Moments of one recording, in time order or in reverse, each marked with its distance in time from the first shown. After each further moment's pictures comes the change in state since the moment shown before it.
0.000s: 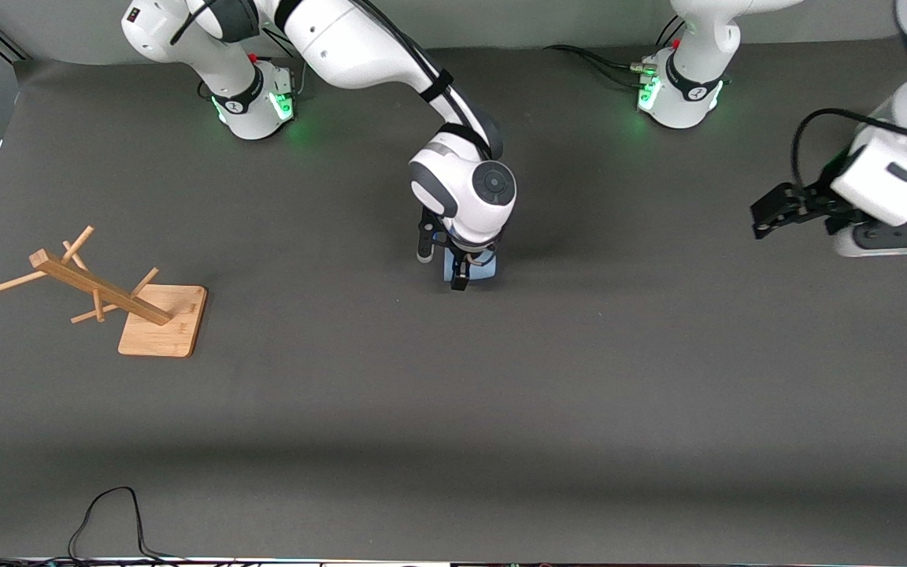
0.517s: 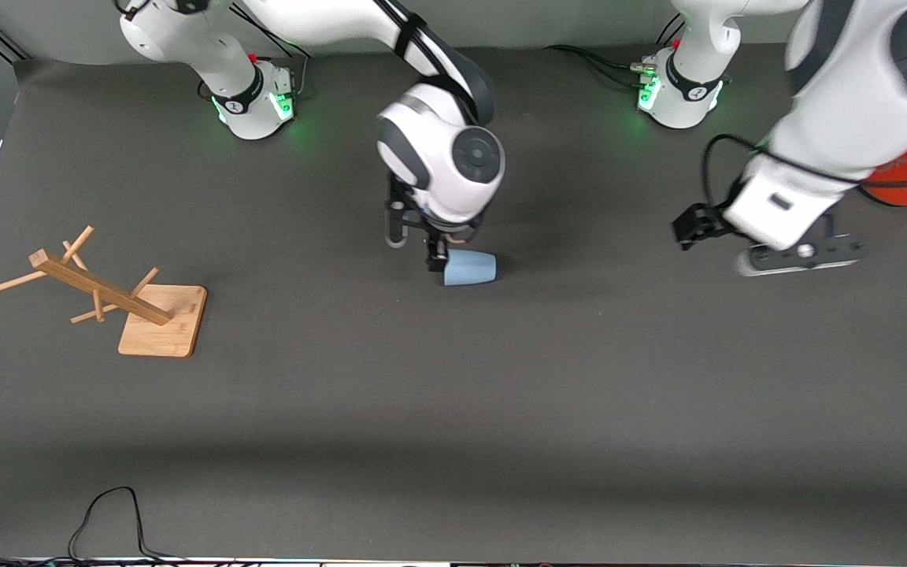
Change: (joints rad) left arm -0.172 0.088 -0.003 -0.003 0.043 0.036 -0.229; right arm -0.085 -0.220 -0.005 0.058 0.011 -0.397 -0.330
